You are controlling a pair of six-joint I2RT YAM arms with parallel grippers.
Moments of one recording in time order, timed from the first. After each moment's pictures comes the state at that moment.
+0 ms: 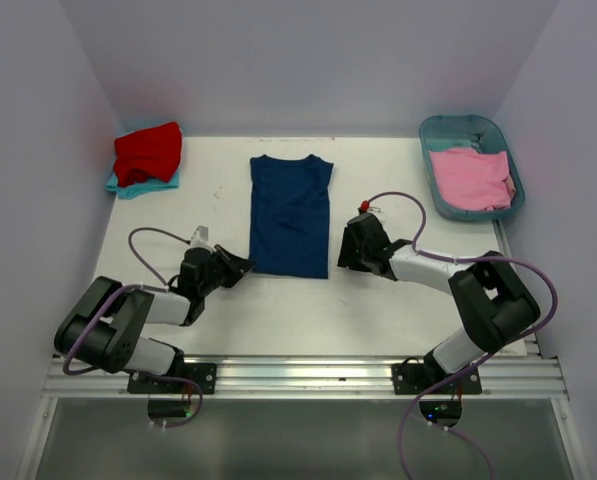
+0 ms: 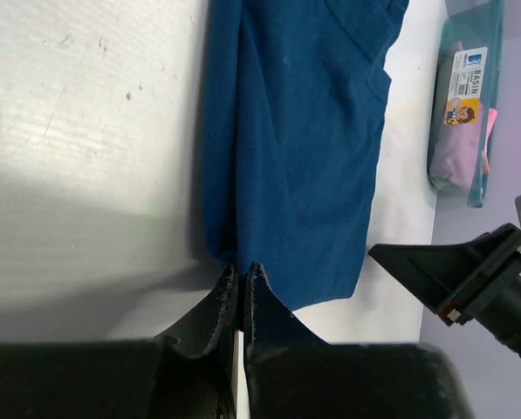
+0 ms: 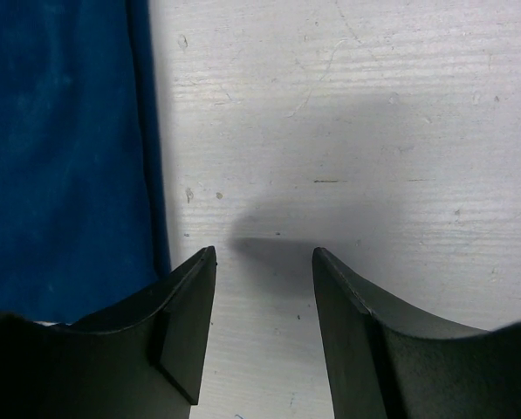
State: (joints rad) left arm -0.34 1.46 0.23 0.75 0.17 -1.06; right arm 0.57 1.57 0.76 -0.11 0.18 0.67
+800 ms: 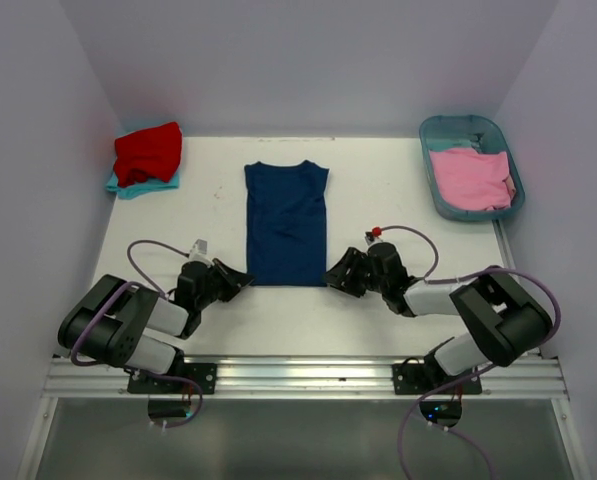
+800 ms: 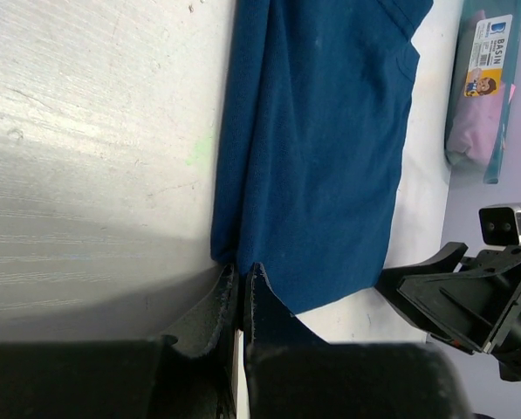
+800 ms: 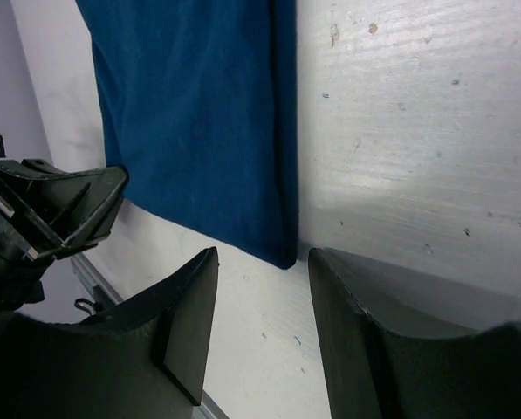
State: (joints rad) left arm -0.33 1.46 0.09 0.87 0.20 -1.05; right arm 0.57 1.47 0.37 0.47 -0.24 1.01
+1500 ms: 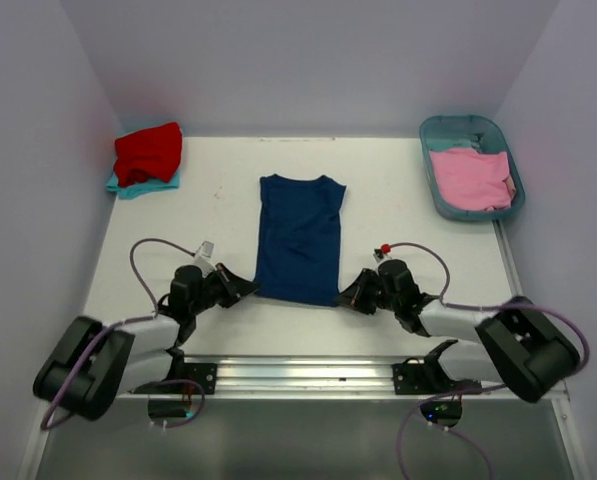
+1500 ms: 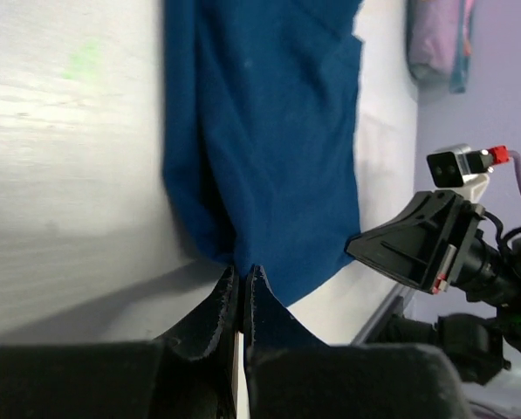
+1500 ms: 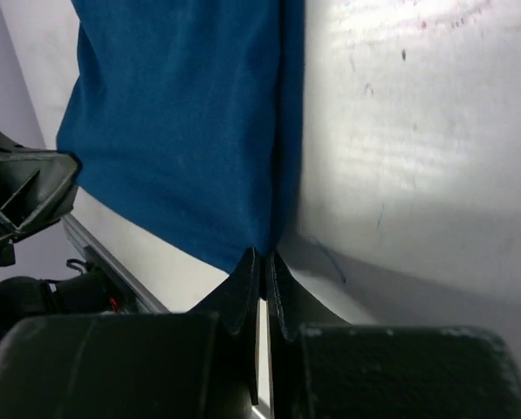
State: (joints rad) left arm -0.33 1.24 0.05 0.71 0.38 -0.99; right arm 0.58 1.33 0.22 0.45 -0.27 1.05
